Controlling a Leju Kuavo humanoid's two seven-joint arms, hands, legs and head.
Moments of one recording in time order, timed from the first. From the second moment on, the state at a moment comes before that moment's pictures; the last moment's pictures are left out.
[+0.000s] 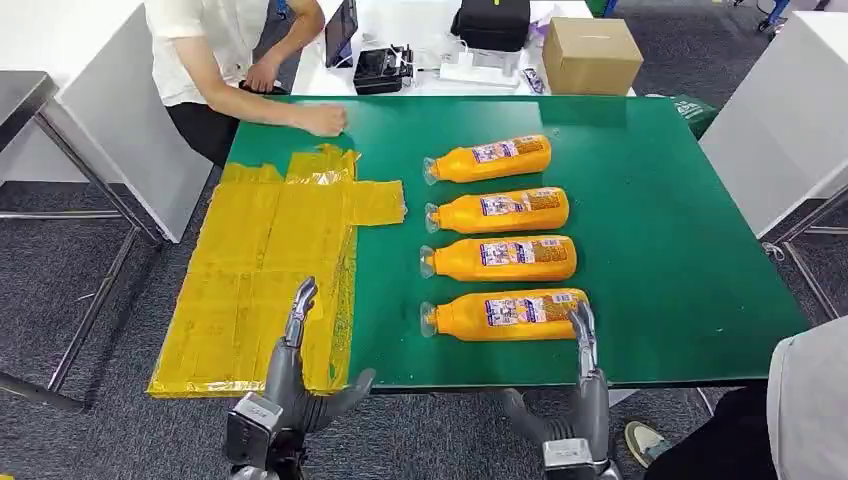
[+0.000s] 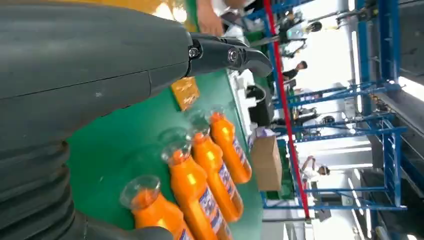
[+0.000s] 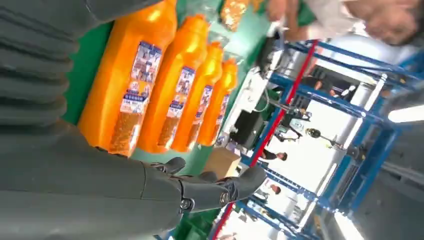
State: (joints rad) left arm 0.09 -0.15 -0.53 -1.50 -0.24 0.22 -0.55; right arm 0.27 0.11 0.23 -1.66 0.50 -0.43 -0.66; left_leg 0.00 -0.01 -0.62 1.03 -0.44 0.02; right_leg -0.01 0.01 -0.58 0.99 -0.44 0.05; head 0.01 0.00
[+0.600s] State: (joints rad) left arm 0.04 -0.18 -0.54 -1.41 -0.25 0.20 -0.53; right arm 0.11 0.01 0.26 -1.44 0.64 -0.46 -0.57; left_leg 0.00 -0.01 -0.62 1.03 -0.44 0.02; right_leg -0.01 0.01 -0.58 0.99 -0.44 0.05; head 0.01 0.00
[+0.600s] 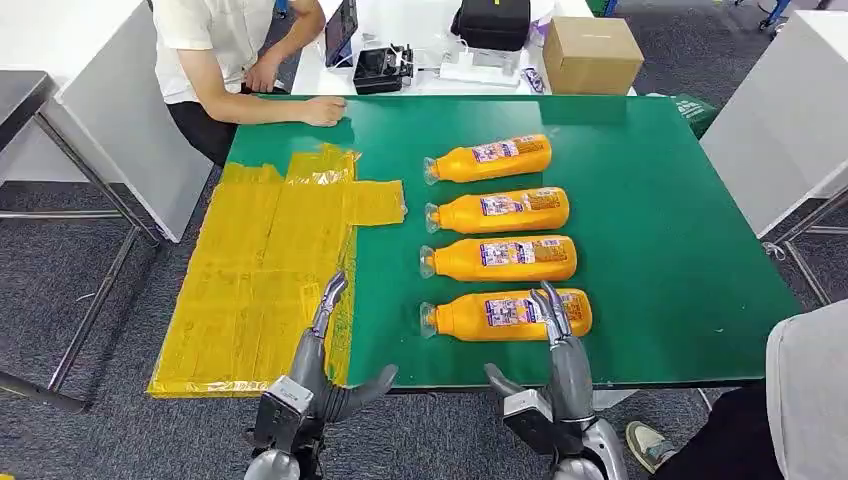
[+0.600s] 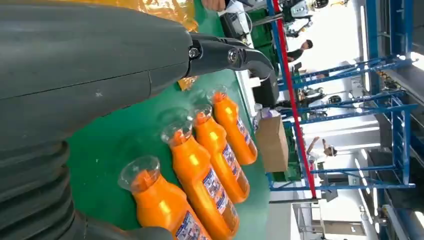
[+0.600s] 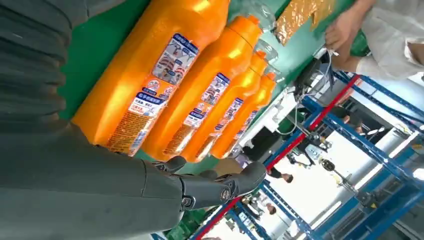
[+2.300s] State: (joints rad) left arm 0.01 -0.20 -0.54 -1.43 -0.22 0.13 -0.42; right arm -0.18 -0.13 0.41 -1.05 1.40 -0.42 0.04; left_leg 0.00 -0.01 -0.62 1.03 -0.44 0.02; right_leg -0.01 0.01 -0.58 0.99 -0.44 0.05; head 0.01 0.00
